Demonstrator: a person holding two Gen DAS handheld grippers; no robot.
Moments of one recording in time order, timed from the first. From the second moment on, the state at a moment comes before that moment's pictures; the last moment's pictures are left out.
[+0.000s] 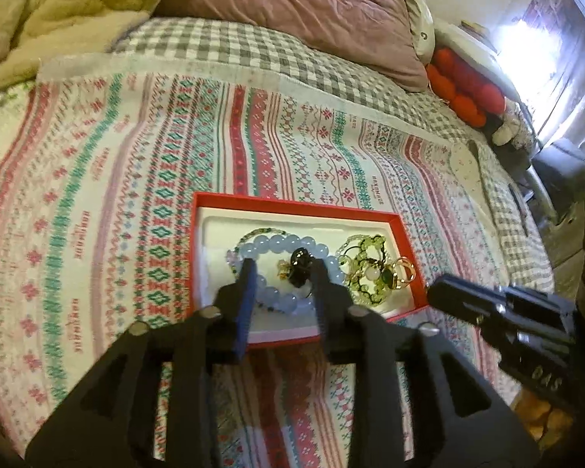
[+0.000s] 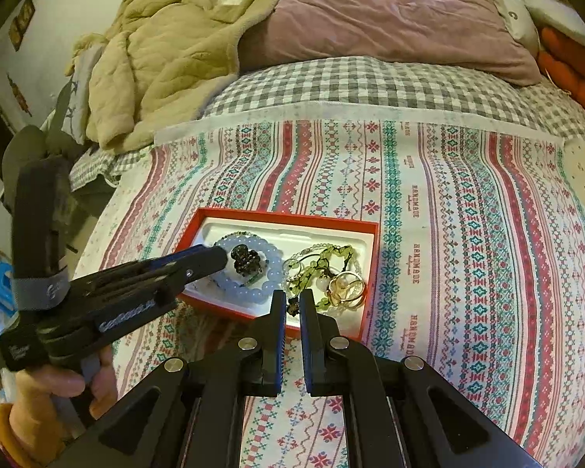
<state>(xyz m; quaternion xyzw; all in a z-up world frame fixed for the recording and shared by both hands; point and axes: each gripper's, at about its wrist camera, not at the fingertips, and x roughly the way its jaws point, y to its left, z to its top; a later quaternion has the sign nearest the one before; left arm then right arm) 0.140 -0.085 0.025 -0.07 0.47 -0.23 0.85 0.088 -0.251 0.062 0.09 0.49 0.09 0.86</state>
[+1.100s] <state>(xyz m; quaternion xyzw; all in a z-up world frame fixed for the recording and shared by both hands) 0.118 -0.076 0.031 0.04 0.46 -0.15 0.88 0.132 -0.237 0.043 0.11 0.48 0.09 0.86</state>
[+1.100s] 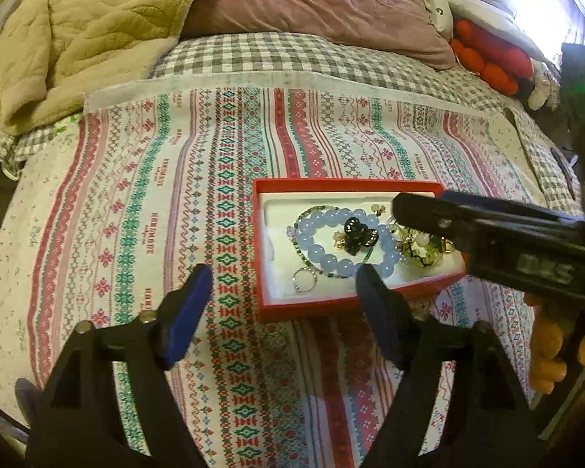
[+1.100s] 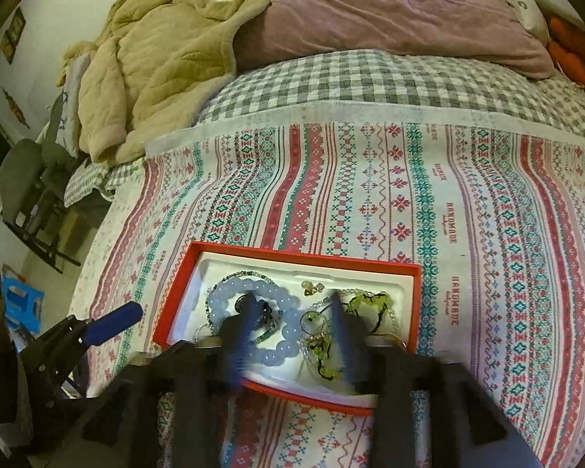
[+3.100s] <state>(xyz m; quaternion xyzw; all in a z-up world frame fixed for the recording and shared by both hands) 0.054 -0.033 0.019 0.04 0.50 -0.02 0.86 0.026 -0.220 0.044 -0.02 0.51 -0.05 0.86</state>
